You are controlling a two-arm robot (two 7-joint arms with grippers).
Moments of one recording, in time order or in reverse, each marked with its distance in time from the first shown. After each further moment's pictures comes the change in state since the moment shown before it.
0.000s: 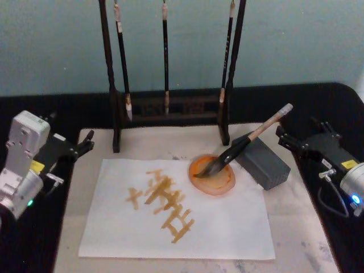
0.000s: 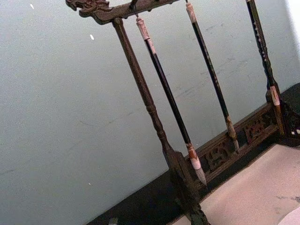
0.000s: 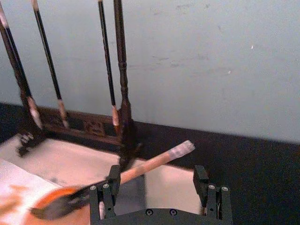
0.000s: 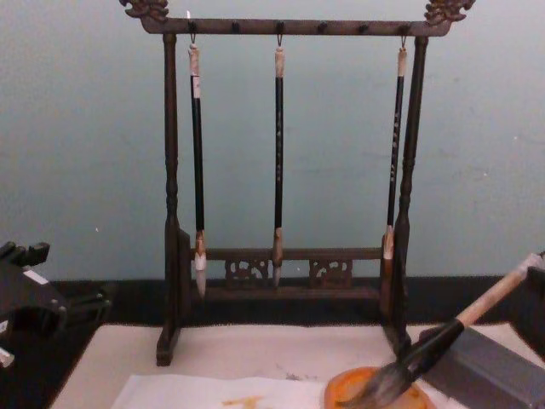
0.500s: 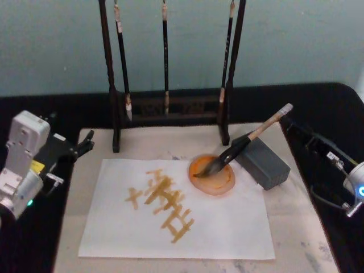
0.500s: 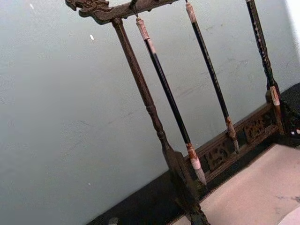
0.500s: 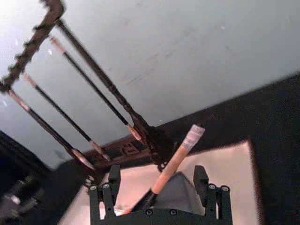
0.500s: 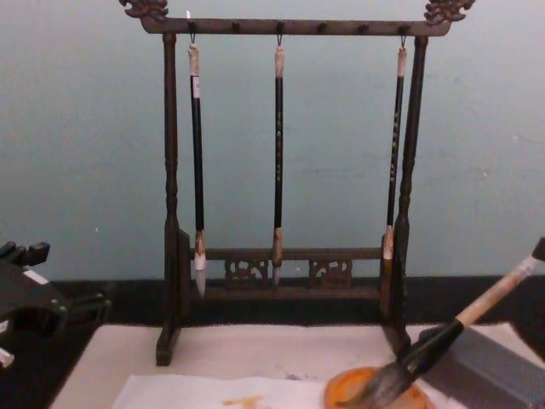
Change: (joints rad) left arm 0.000 0.000 0.000 0.000 0.000 0.000 0.000; right arm -0.007 -0.102 0.140 0.039 0.433 0.231 0.146
